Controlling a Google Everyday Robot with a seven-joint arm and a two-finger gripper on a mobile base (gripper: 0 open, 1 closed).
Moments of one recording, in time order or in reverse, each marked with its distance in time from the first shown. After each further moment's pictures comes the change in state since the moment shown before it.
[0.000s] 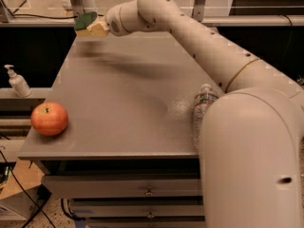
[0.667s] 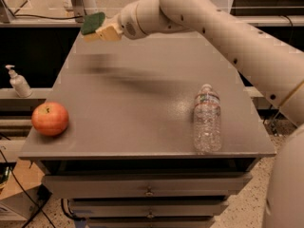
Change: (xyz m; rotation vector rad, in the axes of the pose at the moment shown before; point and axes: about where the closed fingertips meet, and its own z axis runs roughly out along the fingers) arm -0.006 0.049 -0.088 -0.036 0.016 -0.045
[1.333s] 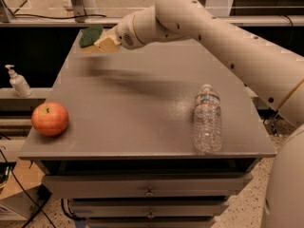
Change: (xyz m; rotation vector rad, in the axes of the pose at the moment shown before) arm 0.028 0.019 0.008 -0.039 0.052 0.011
